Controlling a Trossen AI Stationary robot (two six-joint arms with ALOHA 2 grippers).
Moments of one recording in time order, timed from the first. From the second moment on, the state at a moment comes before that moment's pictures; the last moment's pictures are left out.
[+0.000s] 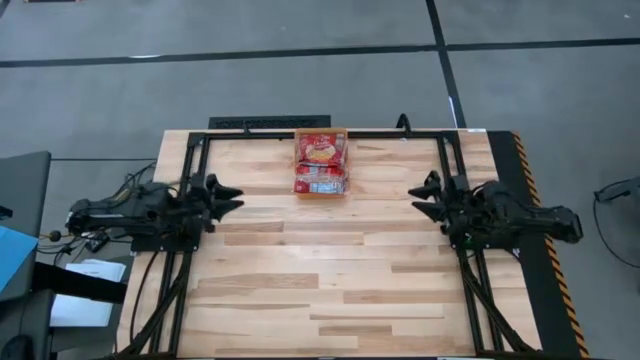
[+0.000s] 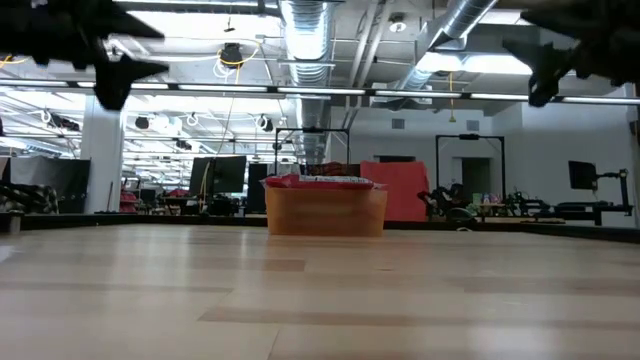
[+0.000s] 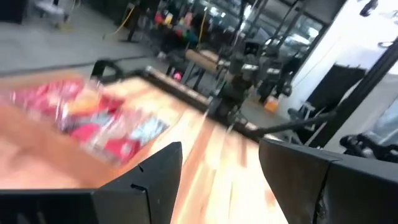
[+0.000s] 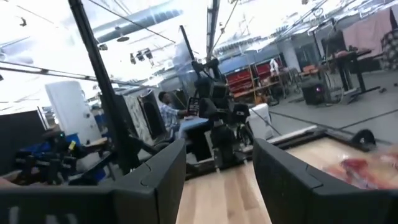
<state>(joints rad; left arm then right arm) -0.01 0.08 0.21 -0.03 -0.25 -0.46 -0.11 0.02 0.06 0.26 -0.08 0.37</state>
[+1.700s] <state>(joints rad) -0.01 0.03 0.01 0.06 -0.27 -0.58 0.06 0.03 0.01 0.02 0.02 0.29</state>
